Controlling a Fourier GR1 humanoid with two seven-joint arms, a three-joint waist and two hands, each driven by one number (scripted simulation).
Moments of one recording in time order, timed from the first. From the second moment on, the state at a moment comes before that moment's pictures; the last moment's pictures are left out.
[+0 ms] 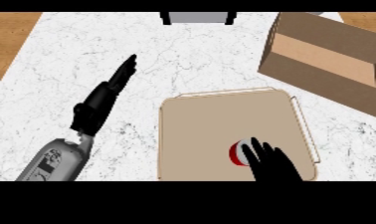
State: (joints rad) left arm -0.27 0.39 -0.39 -1.49 0.19 0.13 0.03; right arm 0.10 -0.42 0.81 -2.31 0.90 0.27 0.95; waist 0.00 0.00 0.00
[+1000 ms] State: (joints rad) left arm -0.22 0.28 -0.28 -1.52 0.06 0.02 0.05; right arm 0.04 -0.24 0.72 -2.03 0.99 0.28 0.84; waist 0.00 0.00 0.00
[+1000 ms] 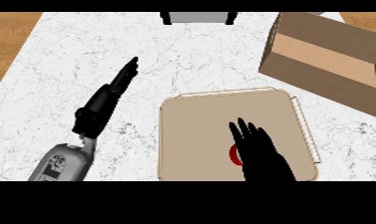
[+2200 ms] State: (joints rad) left arm -0.18 0.18 -0.16 -1.56 -0.05 -0.10 0.09; right arm 0.05 -0.16 0.63 -1.83 1.06 0.29 0.71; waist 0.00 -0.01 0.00
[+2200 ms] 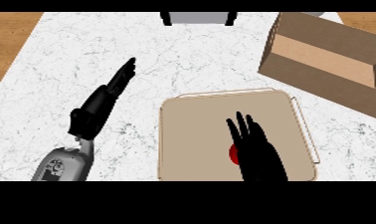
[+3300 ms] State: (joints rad) left arm -0.21 0.14 -0.14 -1.52 -0.08 -0.11 0.07; right arm -0.04 -0.21 0.46 -1.64 1.08 0.13 0.52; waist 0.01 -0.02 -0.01
